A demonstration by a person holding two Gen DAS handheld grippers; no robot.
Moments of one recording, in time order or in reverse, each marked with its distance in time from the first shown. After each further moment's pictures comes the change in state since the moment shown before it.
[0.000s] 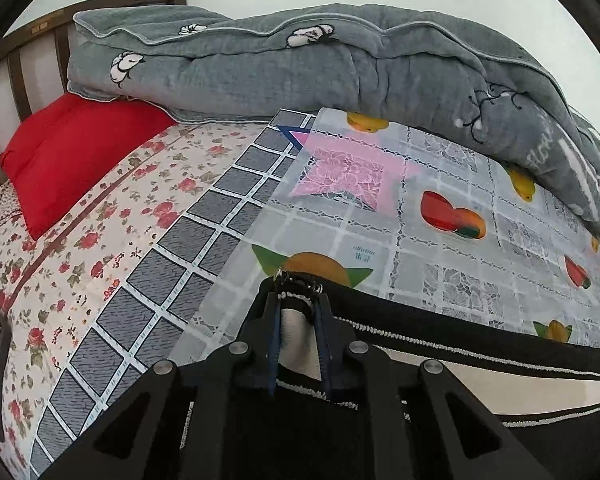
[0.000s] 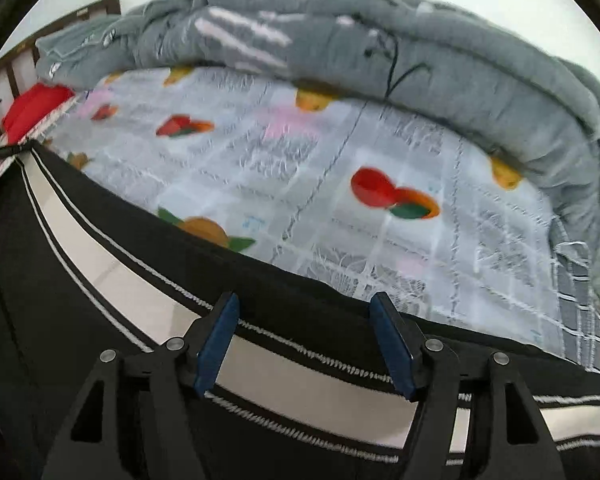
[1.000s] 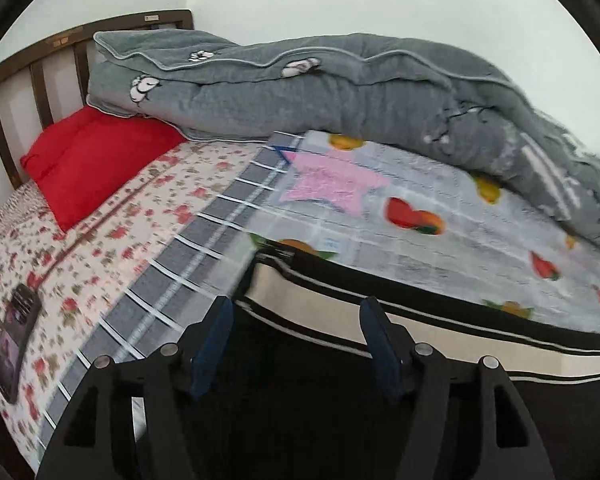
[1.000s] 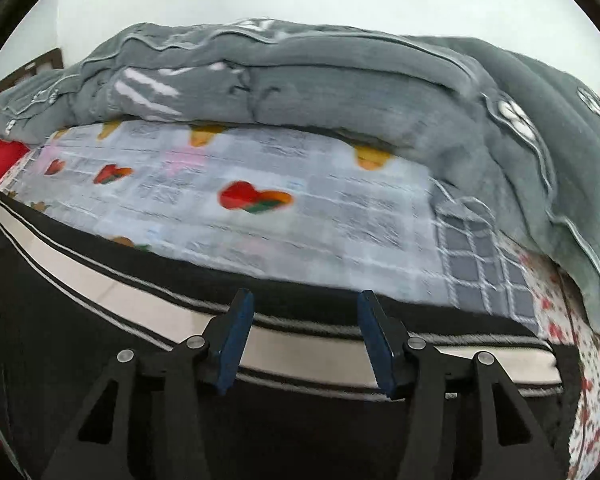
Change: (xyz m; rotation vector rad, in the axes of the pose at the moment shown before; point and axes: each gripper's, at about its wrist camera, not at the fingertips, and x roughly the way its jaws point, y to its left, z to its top) left arm -0.072 -0.019 -0.025 -0.015 -0.057 -0.017; right arm -0.066 -0.087 -0.047 0.173 -0.099 -0.169
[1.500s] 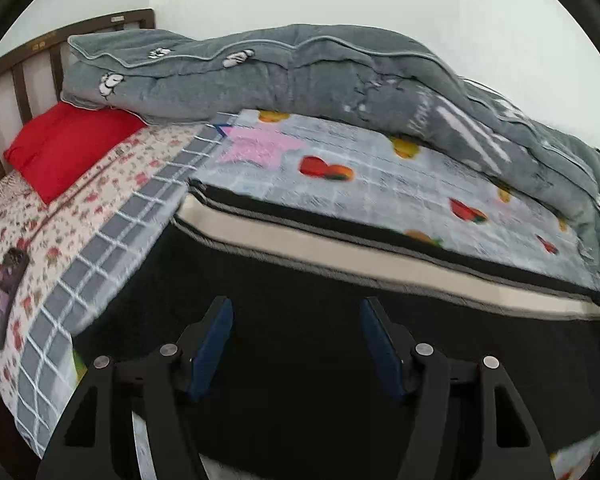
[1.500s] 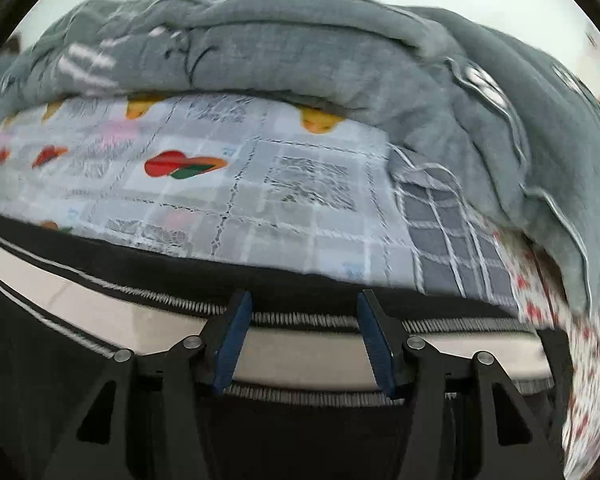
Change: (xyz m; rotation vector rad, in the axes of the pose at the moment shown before) left arm -0.073 -0.049 -0.063 0.066 0.053 -0.126; right arm 0.026 -0.019 -0.004 0.064 0.076 -0.150
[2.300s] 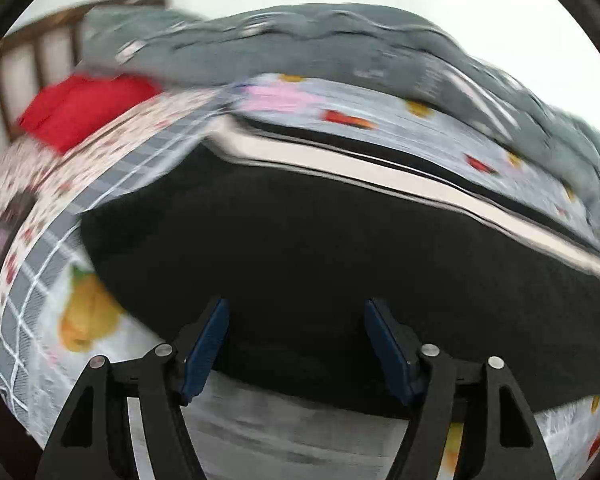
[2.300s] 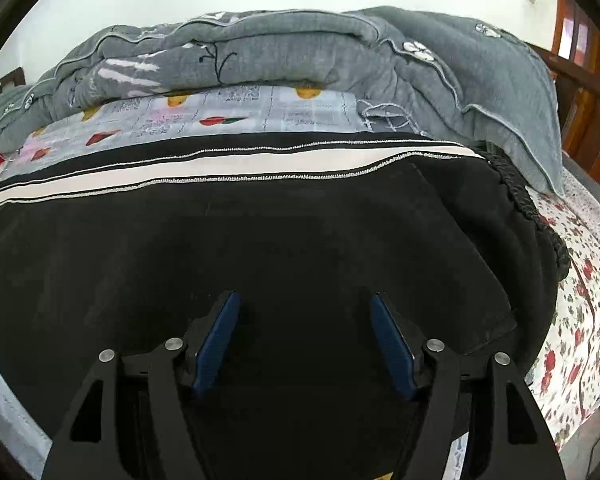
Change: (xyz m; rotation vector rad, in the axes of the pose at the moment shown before) left arm 0.013 0.046 -0.065 -0.060 0.013 0.032; right arm -0.094 0.025 -0.140 0.129 -0.081 -0.004
